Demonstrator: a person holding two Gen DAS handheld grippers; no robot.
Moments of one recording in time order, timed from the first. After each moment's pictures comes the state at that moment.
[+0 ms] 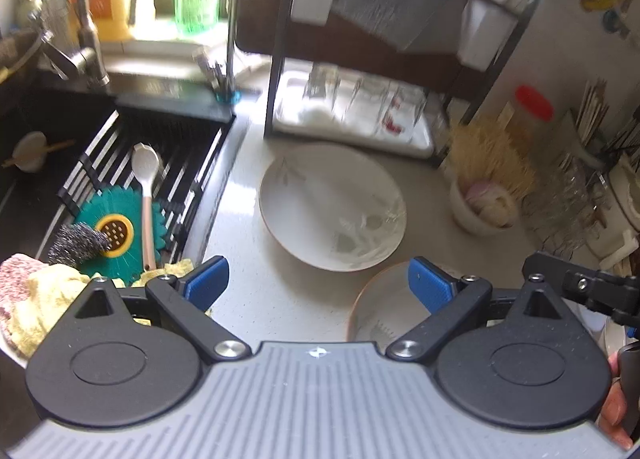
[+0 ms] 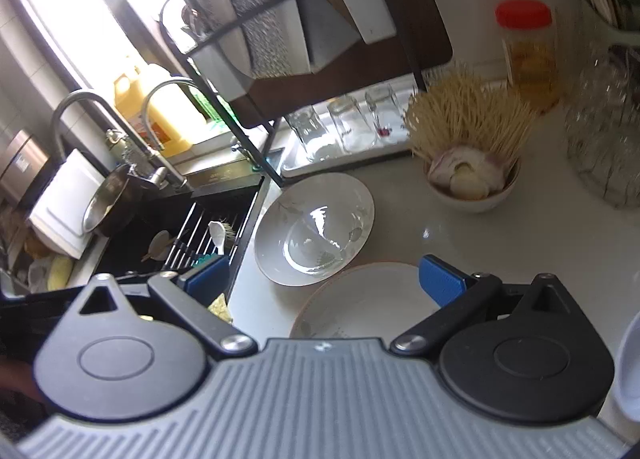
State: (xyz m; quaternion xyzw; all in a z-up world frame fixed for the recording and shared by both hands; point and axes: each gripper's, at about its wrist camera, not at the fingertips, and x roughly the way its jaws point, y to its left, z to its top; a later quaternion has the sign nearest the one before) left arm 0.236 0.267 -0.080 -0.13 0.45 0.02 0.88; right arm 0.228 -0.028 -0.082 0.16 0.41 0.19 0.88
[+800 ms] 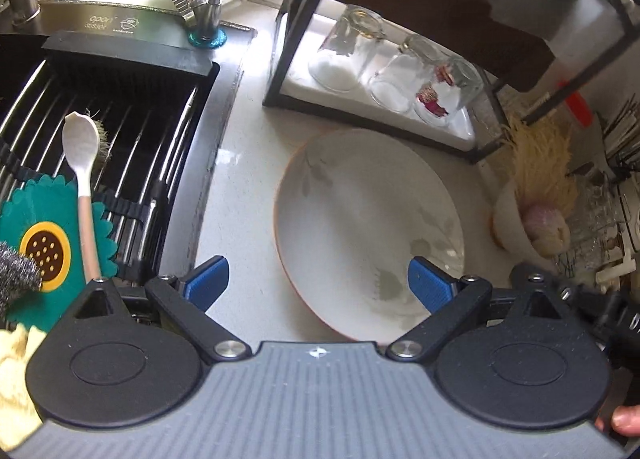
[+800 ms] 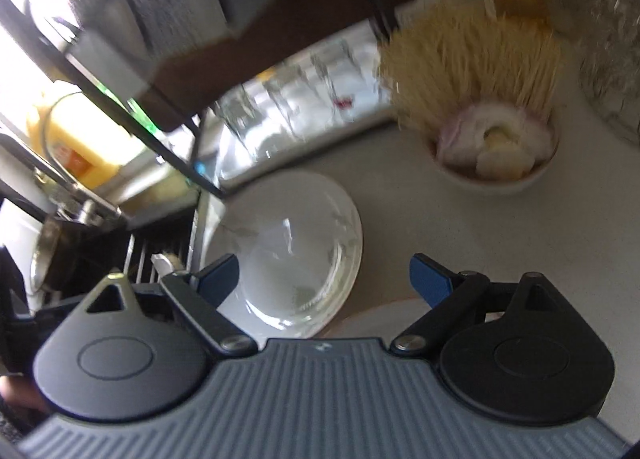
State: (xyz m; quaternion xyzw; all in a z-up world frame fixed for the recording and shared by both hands) left arm 0.359 0.348 -0.178 -0.20 0.51 -0.05 0.83; right arm 0.313 0.024 -0.152 0.20 0.47 0.09 0.86
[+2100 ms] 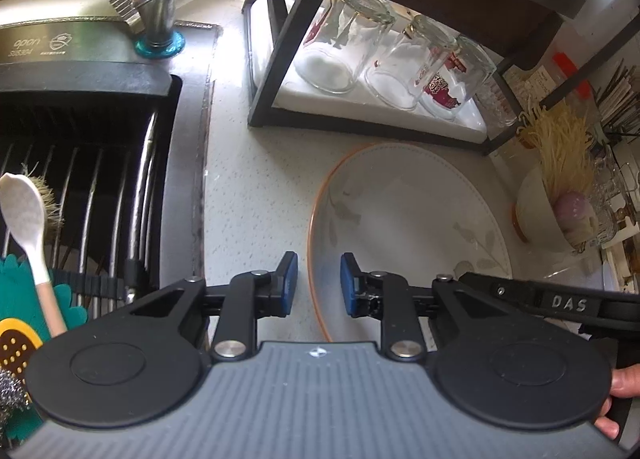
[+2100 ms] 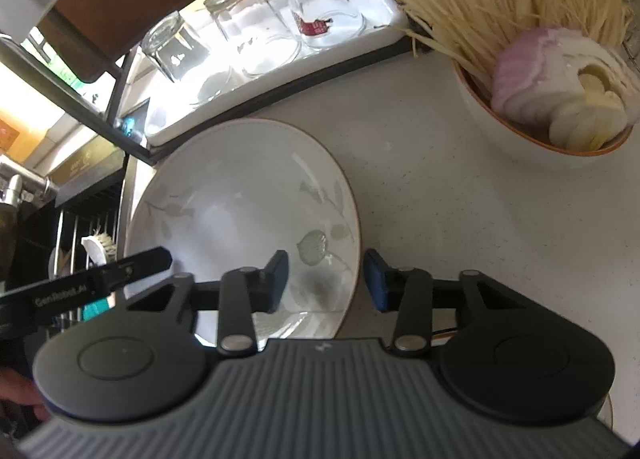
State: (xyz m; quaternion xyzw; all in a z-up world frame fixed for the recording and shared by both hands) left arm 0.420 0.365 -0.226 -0.16 0.51 -0.14 0.83; right arm 0.367 0.062 -0.207 0.15 0.54 0.03 0.83
